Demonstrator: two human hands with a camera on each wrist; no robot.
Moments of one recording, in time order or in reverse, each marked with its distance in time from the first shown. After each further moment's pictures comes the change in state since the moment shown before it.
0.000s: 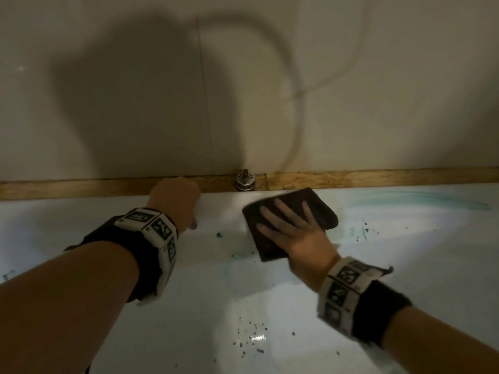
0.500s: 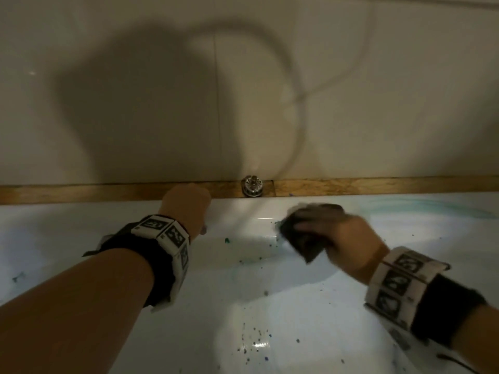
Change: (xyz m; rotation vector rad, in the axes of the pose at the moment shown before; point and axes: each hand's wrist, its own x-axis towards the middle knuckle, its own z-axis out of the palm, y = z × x) left_hand -0.008 0.000 -0.002 -0.055 0.048 0.017; right_hand -0.005 0.030 -0.039 0.214 0.137 0.015
